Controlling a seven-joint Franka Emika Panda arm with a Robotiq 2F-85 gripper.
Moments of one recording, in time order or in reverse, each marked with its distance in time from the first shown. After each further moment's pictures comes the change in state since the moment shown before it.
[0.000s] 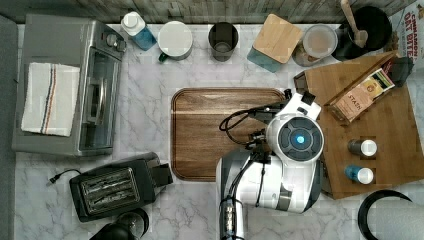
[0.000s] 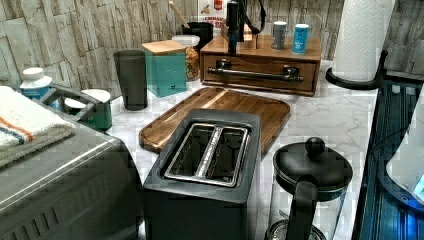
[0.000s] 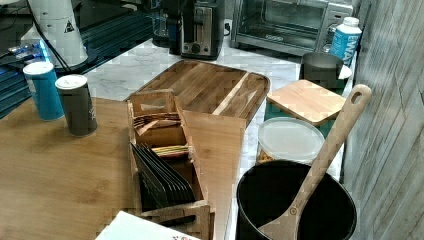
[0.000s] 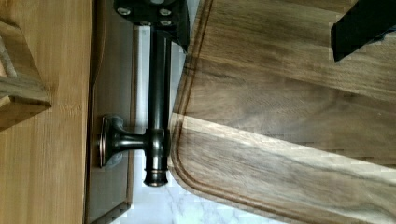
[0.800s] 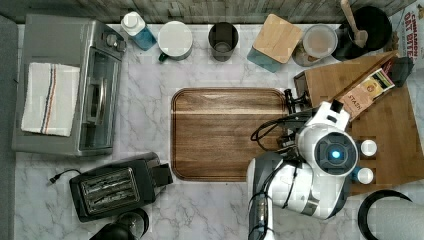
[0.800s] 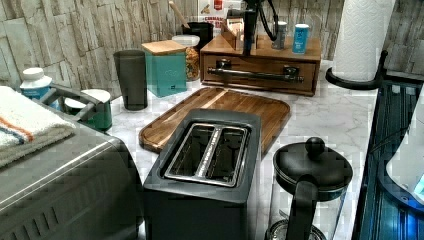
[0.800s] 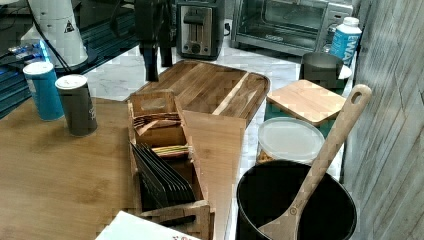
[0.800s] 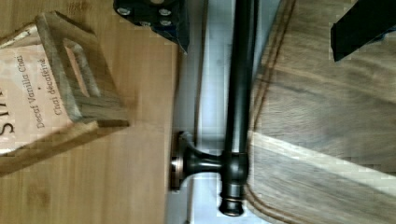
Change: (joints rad) arm -0.065 0.064 -0.092 -0.033 -0.018 0.177 -0.187
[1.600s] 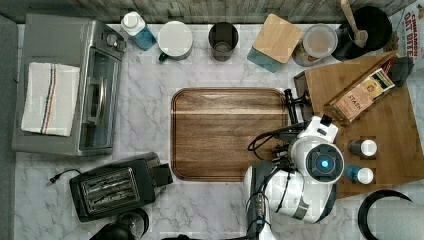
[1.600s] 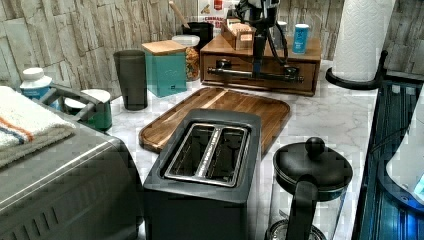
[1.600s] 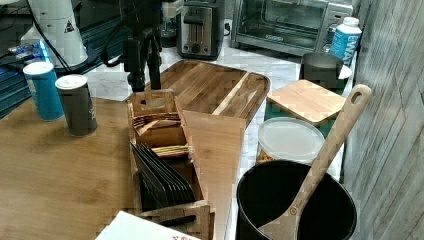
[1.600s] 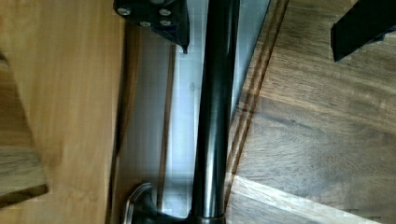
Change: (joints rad) arm 0.008 0.050 -0.020 -0.121 0.009 0.125 0.001
